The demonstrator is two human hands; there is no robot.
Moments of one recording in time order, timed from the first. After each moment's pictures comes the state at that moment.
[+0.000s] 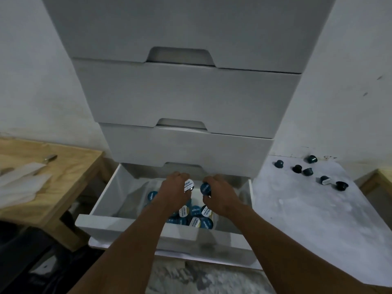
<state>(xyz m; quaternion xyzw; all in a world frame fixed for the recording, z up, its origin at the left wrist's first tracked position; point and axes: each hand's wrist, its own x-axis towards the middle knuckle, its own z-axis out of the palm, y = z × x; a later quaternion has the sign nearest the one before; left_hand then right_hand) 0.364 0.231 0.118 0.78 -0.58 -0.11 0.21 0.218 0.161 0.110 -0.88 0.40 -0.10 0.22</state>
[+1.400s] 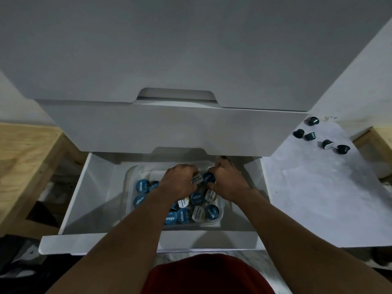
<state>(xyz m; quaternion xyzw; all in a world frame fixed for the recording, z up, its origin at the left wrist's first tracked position) 0.392 0.170 0.041 0.71 -0.66 -0.21 0.09 0.235 0.119 0.057 -0.87 0.46 0.04 0.17</state>
